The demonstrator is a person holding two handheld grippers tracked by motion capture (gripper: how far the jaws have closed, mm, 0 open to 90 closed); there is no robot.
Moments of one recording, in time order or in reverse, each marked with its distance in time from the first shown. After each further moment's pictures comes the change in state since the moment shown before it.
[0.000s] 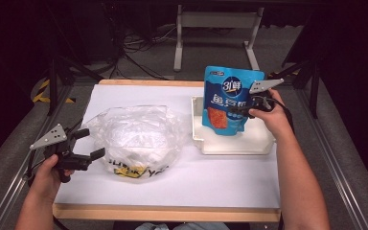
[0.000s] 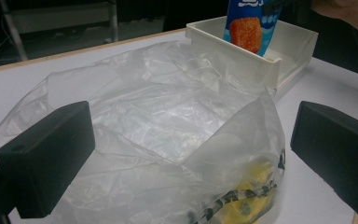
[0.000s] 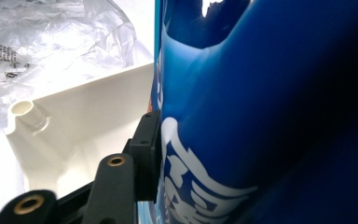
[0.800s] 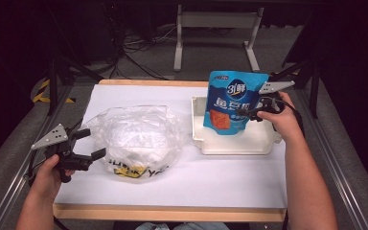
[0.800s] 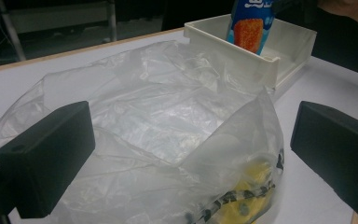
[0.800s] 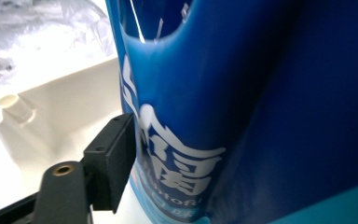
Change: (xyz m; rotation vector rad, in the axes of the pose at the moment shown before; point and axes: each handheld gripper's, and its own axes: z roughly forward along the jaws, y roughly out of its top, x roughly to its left) left arm -0.002 0.001 0.001 0.004 -0.005 0.001; right arm -0.003 -0.013 -0.021 -0.001 -0.073 0.068
